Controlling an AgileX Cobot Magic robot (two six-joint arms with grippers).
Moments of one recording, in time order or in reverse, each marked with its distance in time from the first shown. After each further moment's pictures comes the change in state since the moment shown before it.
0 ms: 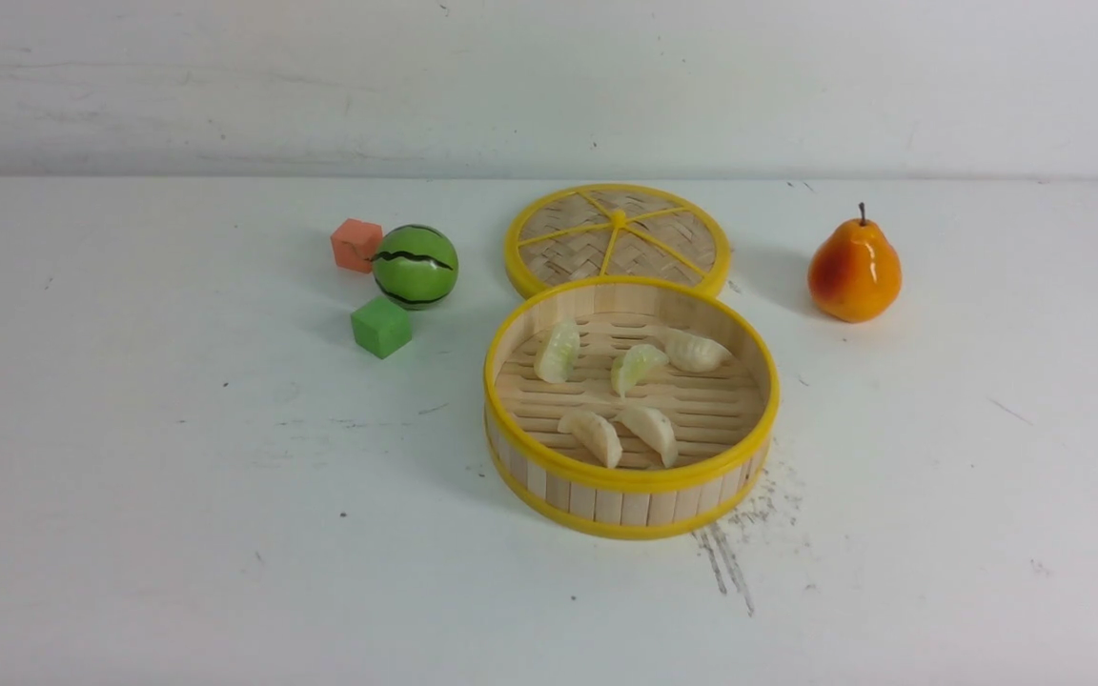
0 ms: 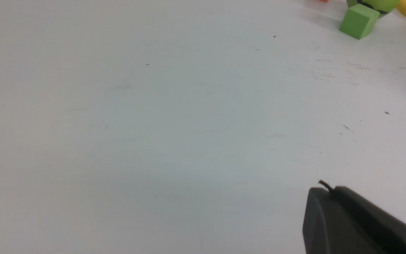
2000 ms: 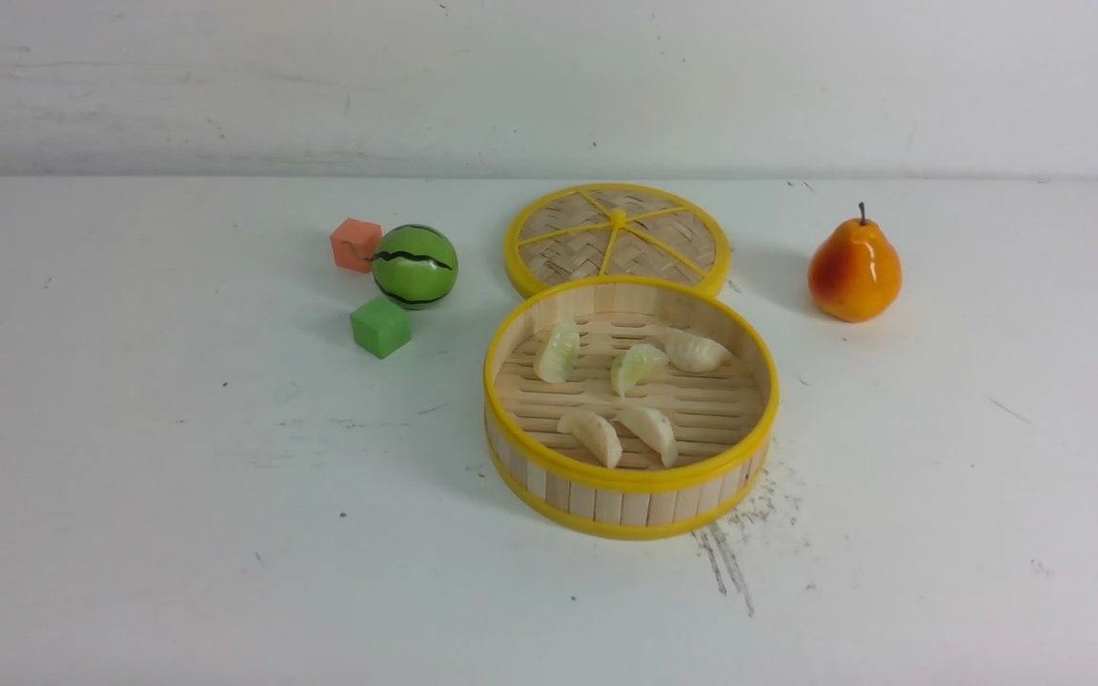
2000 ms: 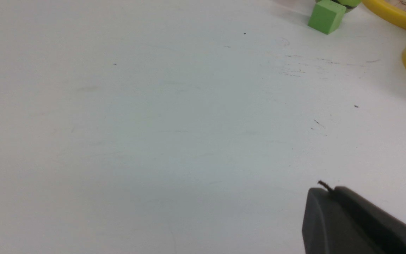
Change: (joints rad) right arm 0.000 0.000 0.000 0.000 0.000 0.002; left arm -0.054 0.000 0.000 -0.004 -0.004 -0.013
